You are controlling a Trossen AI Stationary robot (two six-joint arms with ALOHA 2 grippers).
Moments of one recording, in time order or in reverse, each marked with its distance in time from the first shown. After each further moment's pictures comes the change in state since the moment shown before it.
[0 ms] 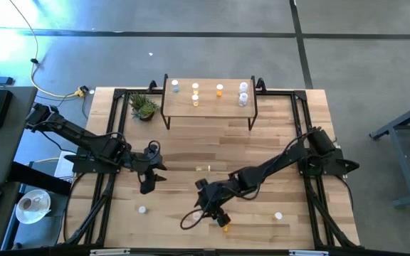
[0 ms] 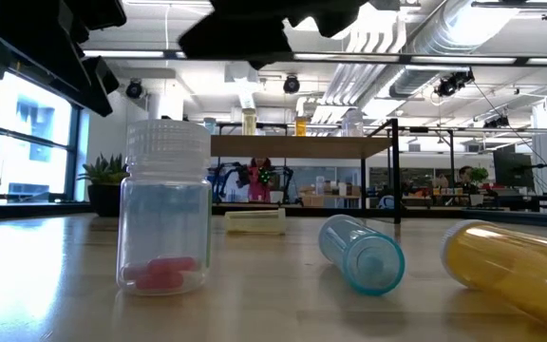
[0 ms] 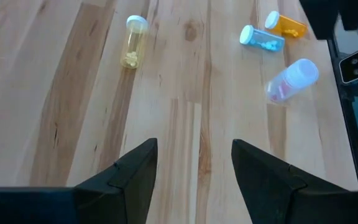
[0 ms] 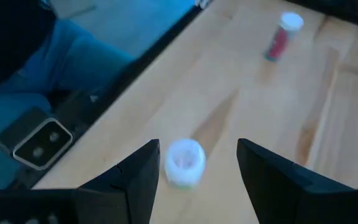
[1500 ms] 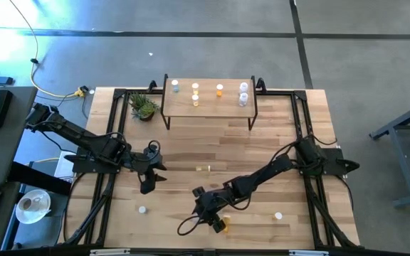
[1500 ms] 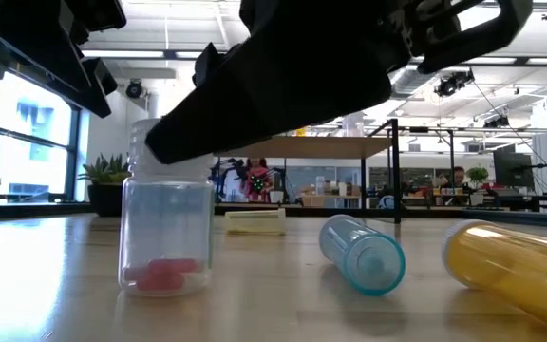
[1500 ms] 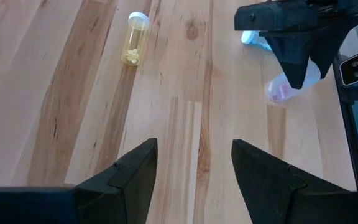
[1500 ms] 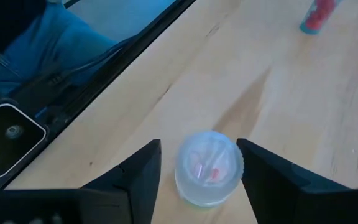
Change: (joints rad) left arm 0.000 0.000 0.001 -0.007 0.001 -0.023; right arm 0.029 0.173 0.000 0.175 0.004 0.038
